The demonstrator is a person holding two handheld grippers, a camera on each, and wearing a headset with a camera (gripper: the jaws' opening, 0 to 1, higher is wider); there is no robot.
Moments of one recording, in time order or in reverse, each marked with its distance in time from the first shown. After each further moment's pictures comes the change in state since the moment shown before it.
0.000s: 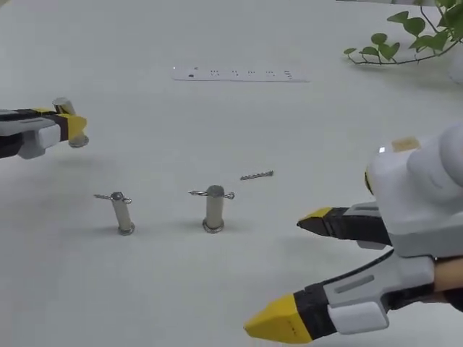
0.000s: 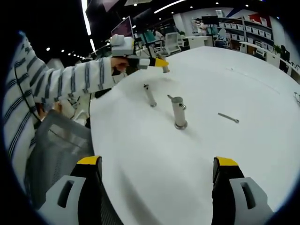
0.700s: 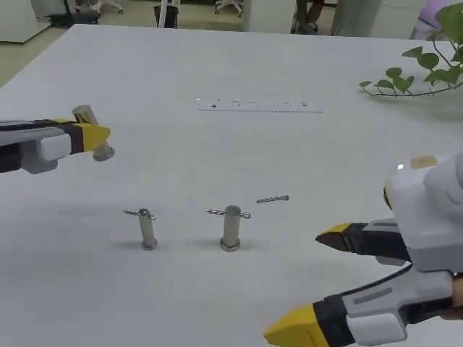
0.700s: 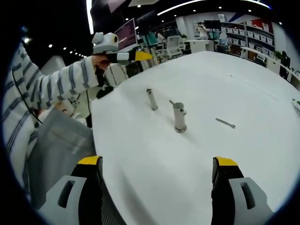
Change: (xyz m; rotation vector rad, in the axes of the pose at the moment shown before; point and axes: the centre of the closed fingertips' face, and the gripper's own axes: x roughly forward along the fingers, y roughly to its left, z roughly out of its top) left arm -0.063 -0.047 0.030 -0.046 -0.079 -0.133; right arm -0.013 0.004 0.006 -0.036 -0.015 -0.014
